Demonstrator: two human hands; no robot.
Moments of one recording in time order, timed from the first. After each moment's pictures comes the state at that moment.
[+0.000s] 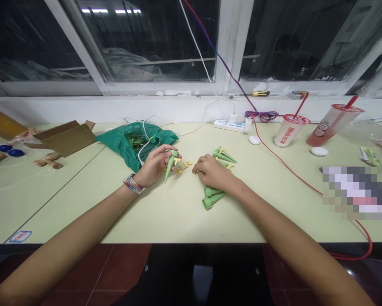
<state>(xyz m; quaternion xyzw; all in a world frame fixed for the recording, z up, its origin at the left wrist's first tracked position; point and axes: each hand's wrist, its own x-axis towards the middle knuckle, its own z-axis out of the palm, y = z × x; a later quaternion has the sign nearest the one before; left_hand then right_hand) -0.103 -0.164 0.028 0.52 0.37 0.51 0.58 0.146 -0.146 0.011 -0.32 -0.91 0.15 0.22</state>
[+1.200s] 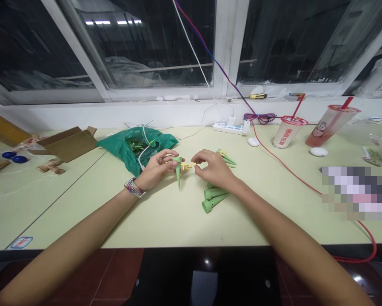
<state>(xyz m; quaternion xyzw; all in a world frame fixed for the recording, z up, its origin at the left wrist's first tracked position) -0.106 -0.160 0.020 0.59 0.38 0.48 0.53 0.143 -0.149 0.028 -0.30 -0.82 0.21 0.44</state>
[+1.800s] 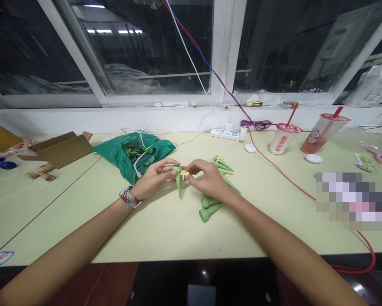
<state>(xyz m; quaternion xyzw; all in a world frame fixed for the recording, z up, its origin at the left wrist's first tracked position) -0.103 -0.168 0.022 0.61 0.36 0.44 0.55 0.131 -0.156 0.022 -0.26 -0.79 0.28 0.48</state>
